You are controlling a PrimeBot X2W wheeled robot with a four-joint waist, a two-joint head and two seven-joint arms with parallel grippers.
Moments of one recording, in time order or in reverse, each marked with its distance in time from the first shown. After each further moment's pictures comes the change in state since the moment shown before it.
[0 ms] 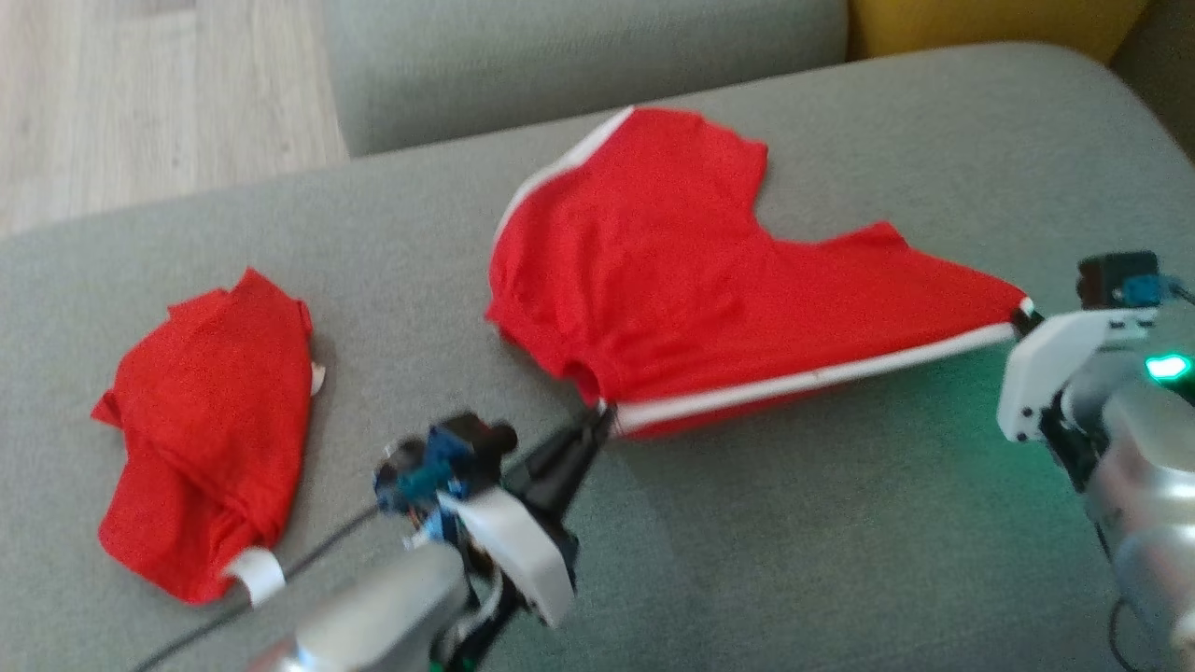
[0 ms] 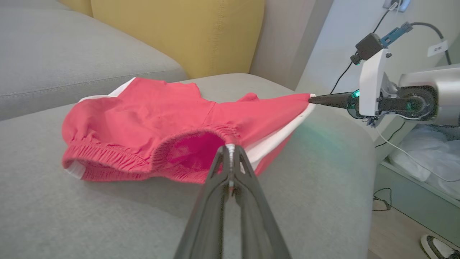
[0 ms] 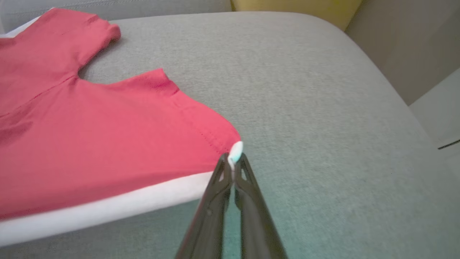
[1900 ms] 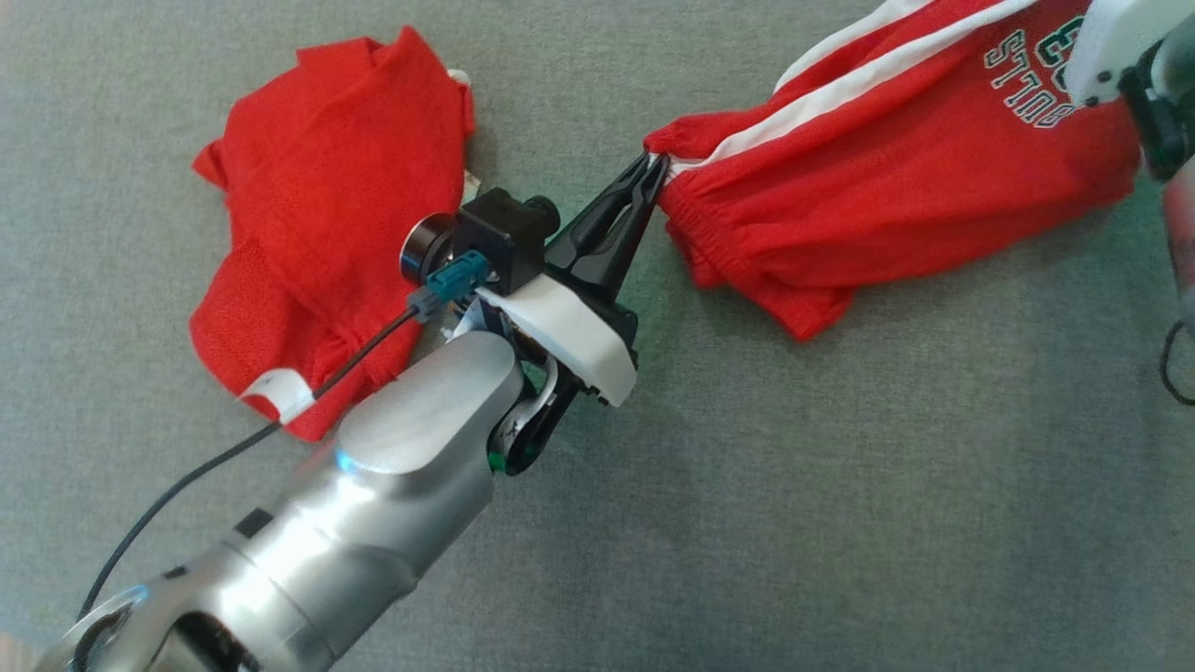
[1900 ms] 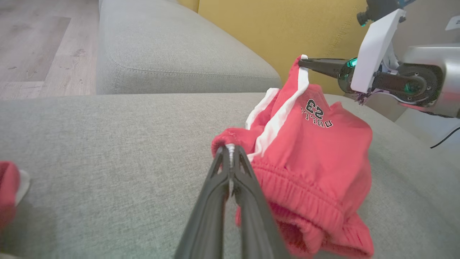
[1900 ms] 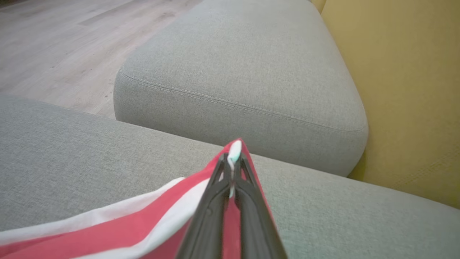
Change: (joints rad) left arm -0.309 -0.155 0.088 0.102 0.017 0.037 -0.028; right arm -0.392 -0.019 -0.029 -0.192 -0.153 0.000 -0.040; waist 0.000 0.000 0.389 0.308
